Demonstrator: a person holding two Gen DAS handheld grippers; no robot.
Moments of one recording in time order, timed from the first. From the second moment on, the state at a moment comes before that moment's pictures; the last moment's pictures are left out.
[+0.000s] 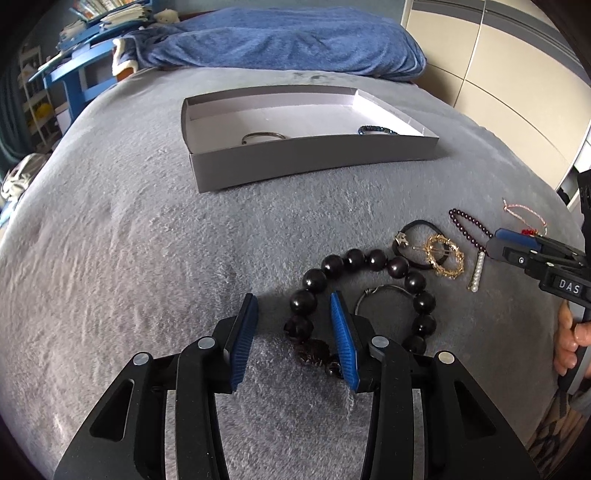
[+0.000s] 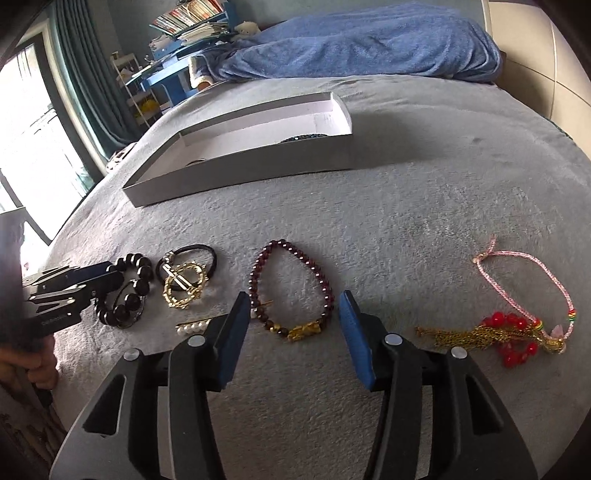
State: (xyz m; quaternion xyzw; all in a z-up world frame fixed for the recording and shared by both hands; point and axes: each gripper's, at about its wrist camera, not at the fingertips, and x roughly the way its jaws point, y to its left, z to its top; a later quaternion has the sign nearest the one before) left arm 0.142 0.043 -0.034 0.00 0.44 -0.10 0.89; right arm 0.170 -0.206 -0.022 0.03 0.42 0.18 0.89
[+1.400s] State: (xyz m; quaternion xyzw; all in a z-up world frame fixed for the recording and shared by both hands) left arm 0.135 0.037 -0.016 0.00 0.40 -0.11 0.91; right arm 0.172 -0.212 -0.026 0.08 0.40 0.17 0.90
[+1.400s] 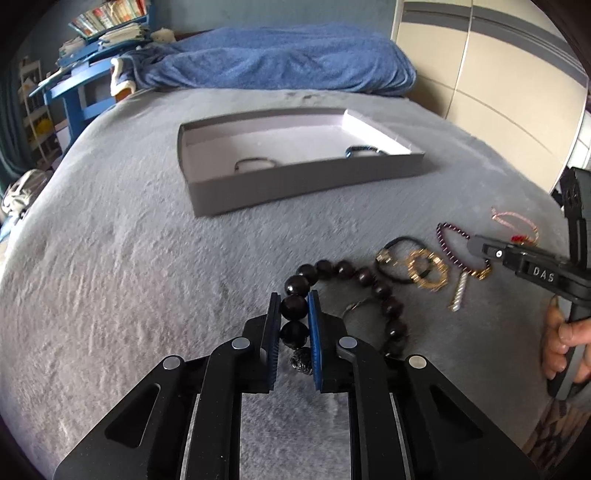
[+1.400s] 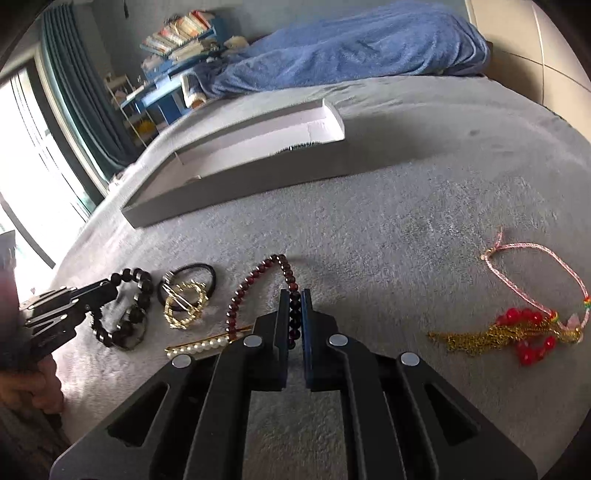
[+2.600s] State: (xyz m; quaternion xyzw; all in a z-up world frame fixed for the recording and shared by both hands) left arm 0.172 0.048 0.075 -0.04 0.32 -0.15 0.93; right arm 0.204 -0.204 0.046 0.13 0.34 0.22 0.90
